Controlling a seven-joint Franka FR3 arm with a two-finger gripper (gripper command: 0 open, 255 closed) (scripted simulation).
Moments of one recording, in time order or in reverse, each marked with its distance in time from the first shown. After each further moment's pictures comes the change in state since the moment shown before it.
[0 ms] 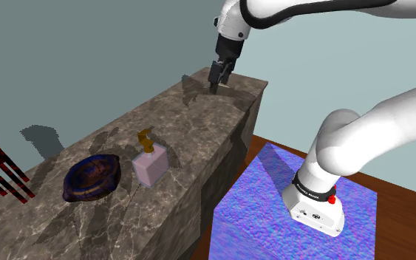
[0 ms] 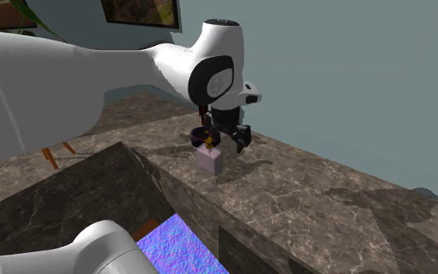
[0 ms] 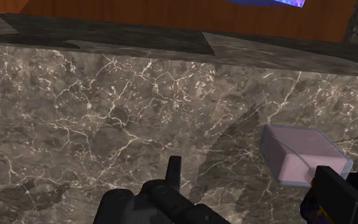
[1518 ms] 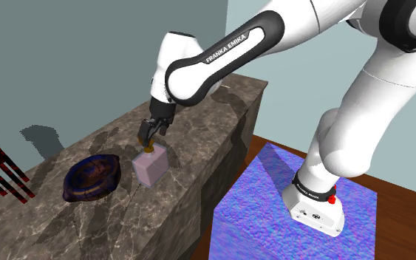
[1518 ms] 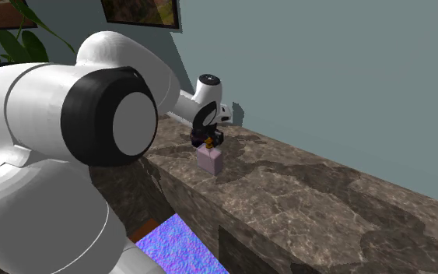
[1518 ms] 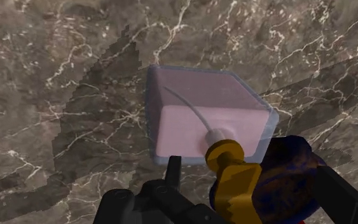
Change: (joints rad) arm 0.160 0.584 0.191 0.089 0.219 0.616 0.102
